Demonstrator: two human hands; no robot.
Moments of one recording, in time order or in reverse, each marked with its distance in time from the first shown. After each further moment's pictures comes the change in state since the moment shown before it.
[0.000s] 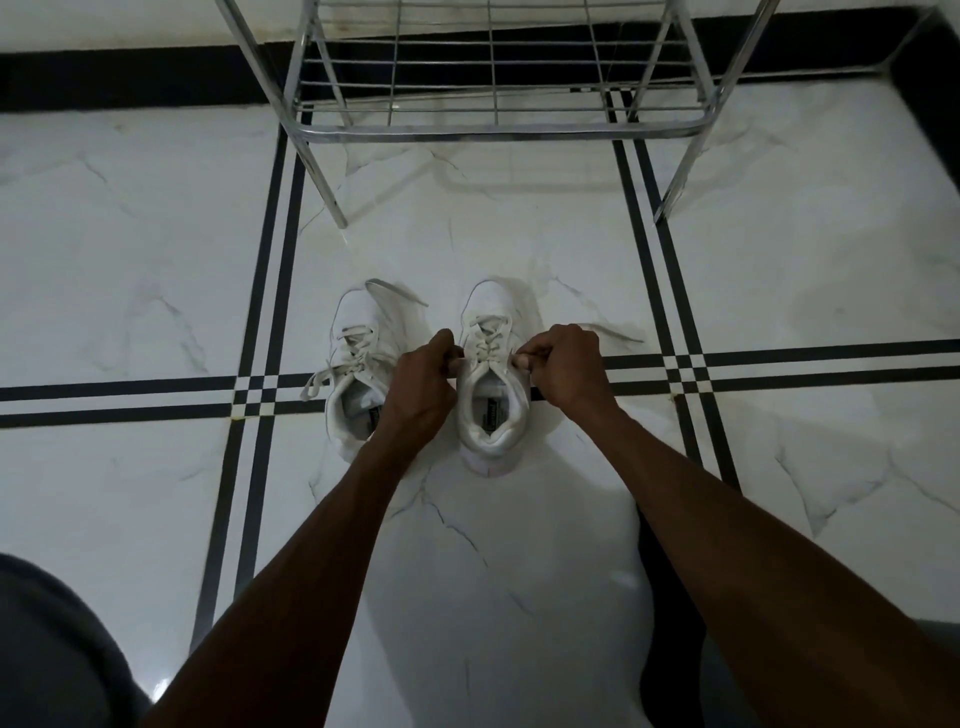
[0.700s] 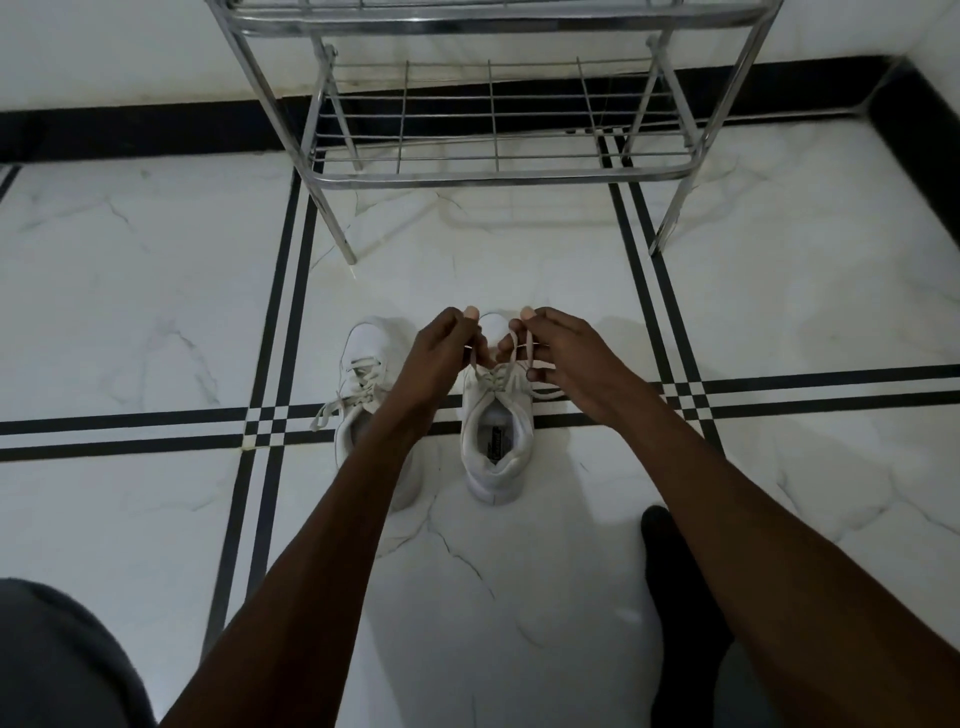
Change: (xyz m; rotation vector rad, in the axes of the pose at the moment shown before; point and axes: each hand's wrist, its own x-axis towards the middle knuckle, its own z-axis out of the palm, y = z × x) left_hand 0.028 0.068 -0.039 -0.707 -0.074 -0.166; right_hand 0.015 -0.042 -0.050 0.843 -0.354 0.239
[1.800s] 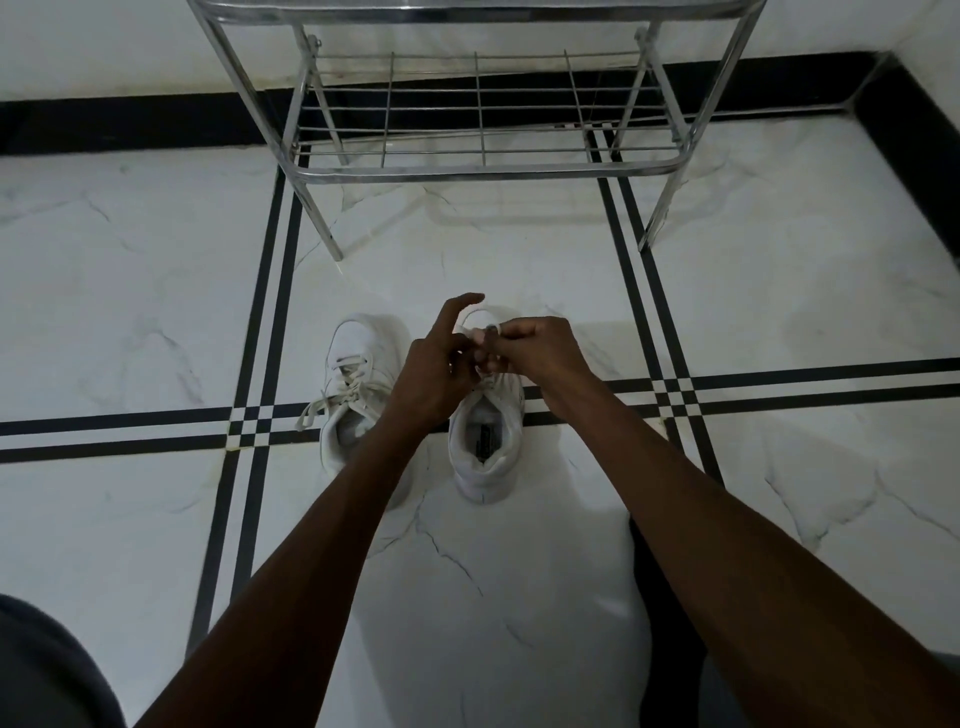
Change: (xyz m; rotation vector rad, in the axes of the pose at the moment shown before) left_hand 0.003 -0.023 0.002 0.522 -0.039 0.307; right_hand 0.023 0.022 0.017 -0.125 0.181 -0.046
